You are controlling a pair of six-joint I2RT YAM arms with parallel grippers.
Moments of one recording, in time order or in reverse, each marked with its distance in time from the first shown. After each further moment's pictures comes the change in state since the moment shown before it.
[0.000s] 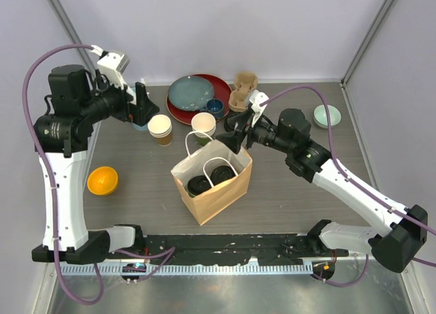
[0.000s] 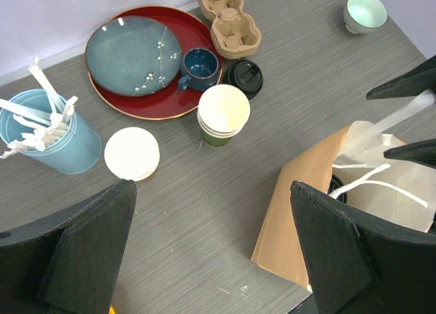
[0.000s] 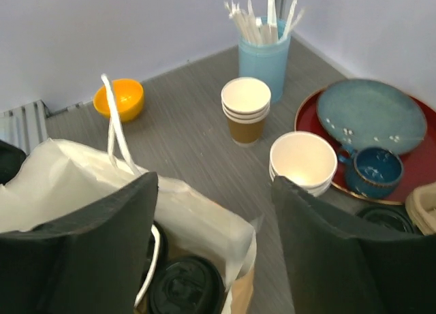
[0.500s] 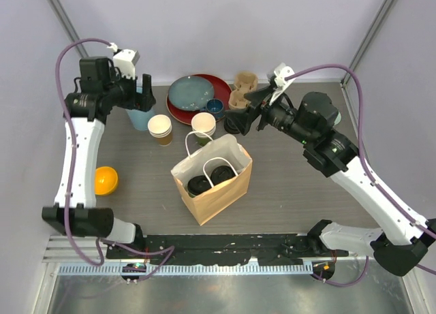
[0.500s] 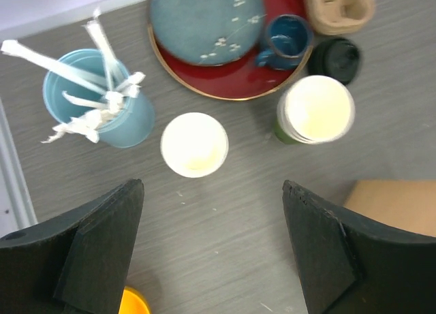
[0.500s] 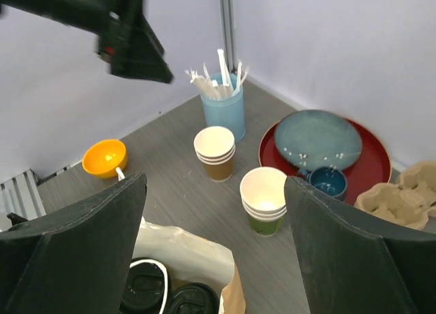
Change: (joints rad) left arm 0.016 0.132 -0.140 0.142 -0.185 0.031; right arm -0.002 -0.023 0.286 -0.277 0.181 0.060
